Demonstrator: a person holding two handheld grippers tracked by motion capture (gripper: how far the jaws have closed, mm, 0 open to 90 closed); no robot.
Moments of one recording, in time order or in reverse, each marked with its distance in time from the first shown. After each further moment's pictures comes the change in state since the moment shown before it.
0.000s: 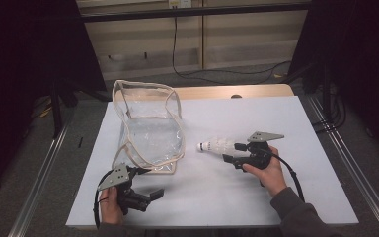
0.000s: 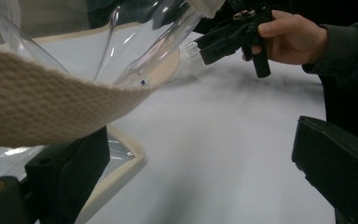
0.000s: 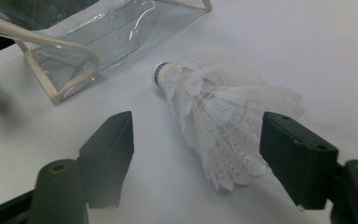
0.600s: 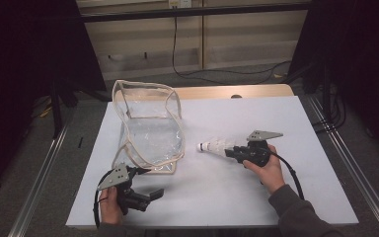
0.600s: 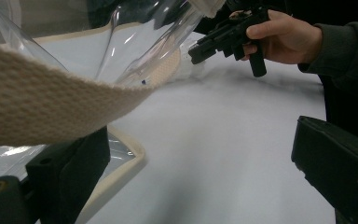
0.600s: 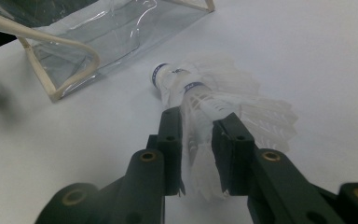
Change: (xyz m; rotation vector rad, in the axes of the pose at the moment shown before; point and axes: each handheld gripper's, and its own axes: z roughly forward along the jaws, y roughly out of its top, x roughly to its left) left arm 0.000 0.000 0.000 -0.002 -0.002 -0.004; right arm -0.006 0.002 0.002 0.001 0.016 -0.030
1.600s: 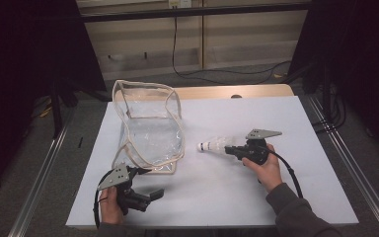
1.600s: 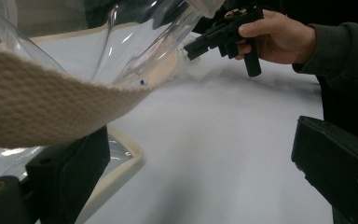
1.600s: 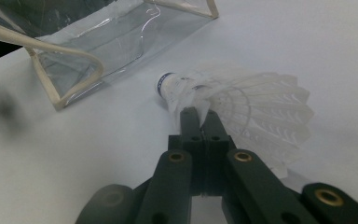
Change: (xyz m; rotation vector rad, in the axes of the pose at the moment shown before) left arm 0.000 0.000 0.000 0.001 -0.010 -0.001; right arm 0.000 0.003 0.006 -0.019 0.020 0.014
